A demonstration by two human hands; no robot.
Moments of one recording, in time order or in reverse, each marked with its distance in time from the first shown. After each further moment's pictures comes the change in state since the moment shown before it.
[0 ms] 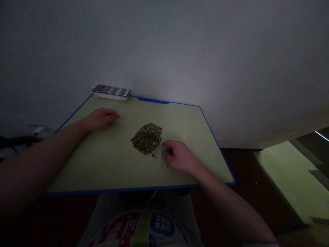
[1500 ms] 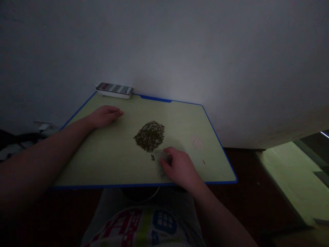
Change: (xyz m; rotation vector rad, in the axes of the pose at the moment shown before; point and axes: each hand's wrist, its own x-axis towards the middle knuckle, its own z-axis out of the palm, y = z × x) left_hand 0.000 0.002 0.001 -0.044 0.010 -0.005; right_hand -0.031 -0.023 0.022 -0.047 0.094 0.134
